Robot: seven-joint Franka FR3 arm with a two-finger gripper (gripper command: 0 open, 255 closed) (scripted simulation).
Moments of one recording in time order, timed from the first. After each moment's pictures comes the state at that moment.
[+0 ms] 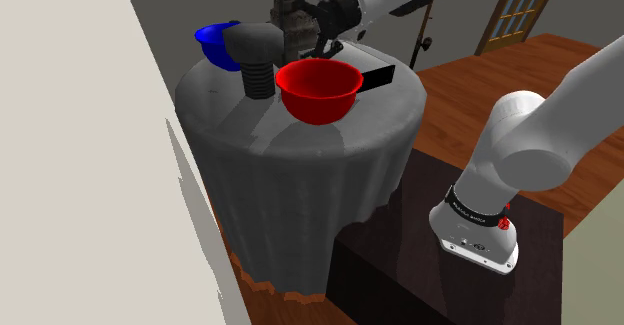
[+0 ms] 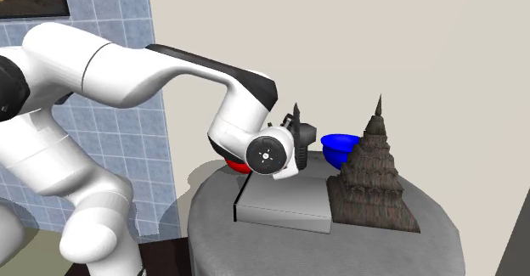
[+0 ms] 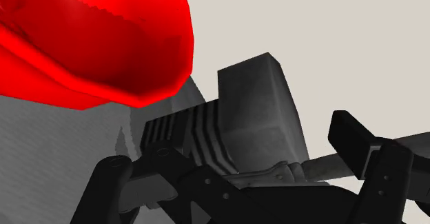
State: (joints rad) arm 0.20 -0.43 -0.36 -2.46 1.33 1.94 0.00
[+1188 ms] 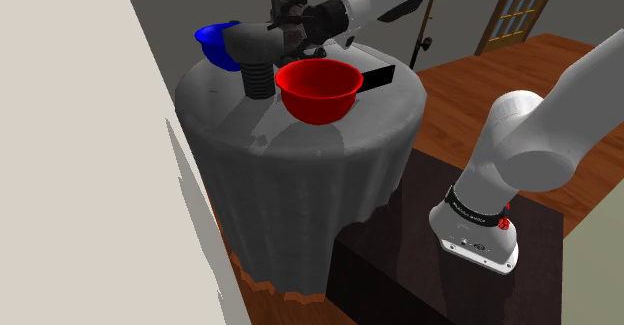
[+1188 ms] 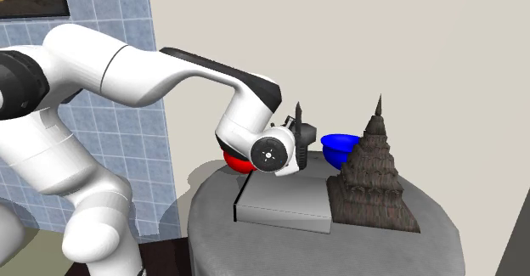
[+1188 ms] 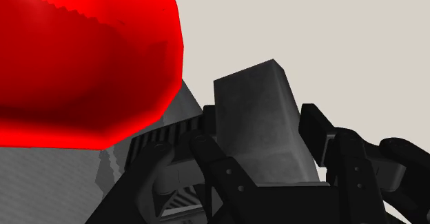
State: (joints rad) arm 0.24 -0.39 -0.32 -2.46 1.43 2.00 -0.03
